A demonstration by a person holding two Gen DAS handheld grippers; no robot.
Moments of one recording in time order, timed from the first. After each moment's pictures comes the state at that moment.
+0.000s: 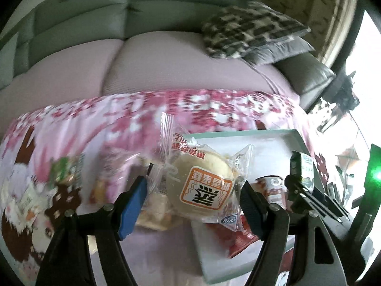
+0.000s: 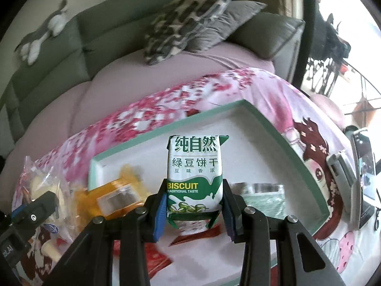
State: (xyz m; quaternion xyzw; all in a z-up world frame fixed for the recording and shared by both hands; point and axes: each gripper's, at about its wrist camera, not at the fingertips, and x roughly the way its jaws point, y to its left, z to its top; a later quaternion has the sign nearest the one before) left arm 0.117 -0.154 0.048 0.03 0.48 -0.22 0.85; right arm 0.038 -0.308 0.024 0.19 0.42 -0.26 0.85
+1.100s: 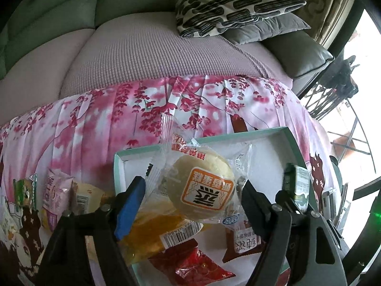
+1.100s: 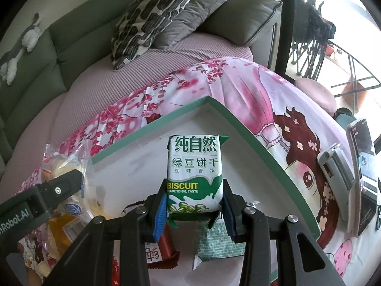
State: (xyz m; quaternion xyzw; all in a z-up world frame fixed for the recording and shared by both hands) left arm 0.158 -0.243 0.024 0.05 0.53 -0.24 0.81; right arm 0.041 -0.354 0.011 0.23 0.42 -0.29 0.83
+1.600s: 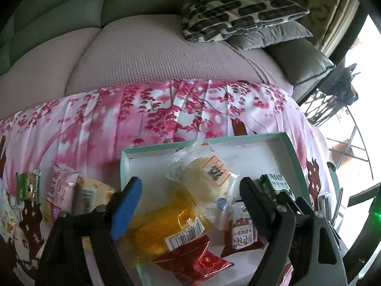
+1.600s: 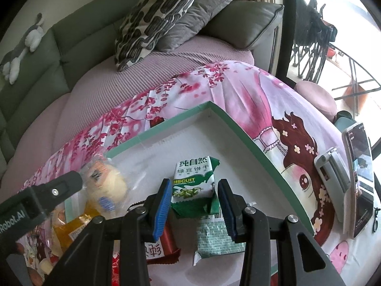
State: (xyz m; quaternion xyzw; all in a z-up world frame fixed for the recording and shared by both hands) left arm 0.153 -0.231 0.034 0.03 0.53 -0.23 0.82; right arm 0.038 -0.353 0.021 0.22 0.43 -0.28 0.83
